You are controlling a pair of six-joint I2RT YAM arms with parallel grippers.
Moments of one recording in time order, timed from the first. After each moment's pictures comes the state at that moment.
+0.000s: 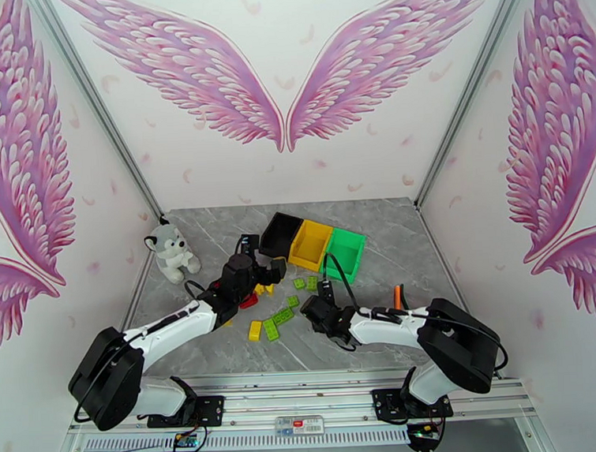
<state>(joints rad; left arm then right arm) -0.64 1.36 0.77 0.23 -0.18 -0.38 0.88 1.54 0.69 -0.26 0.44 0.76</state>
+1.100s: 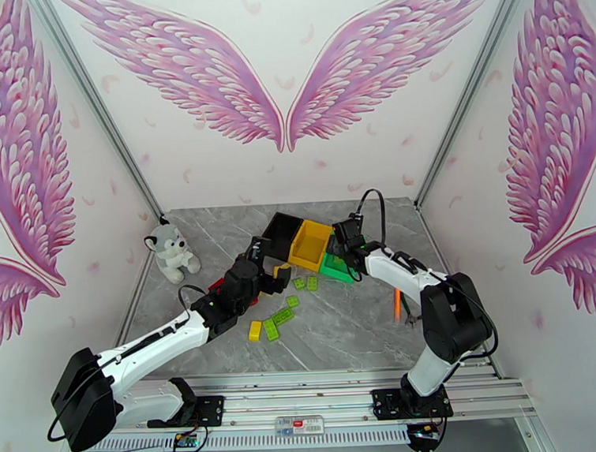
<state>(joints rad) -0.79 1.24 0.82 0.06 -0.35 -0.20 0.38 1.70 1.19 -0.32 0.33 0.56</state>
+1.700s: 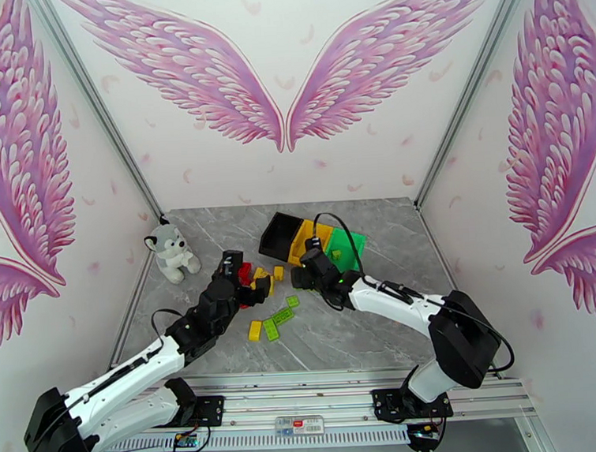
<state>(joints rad) -0.72 0.94 0.57 0.05 -0.41 -0.30 0.79 1.57 1.01 -0.24 0.31 0.49</state>
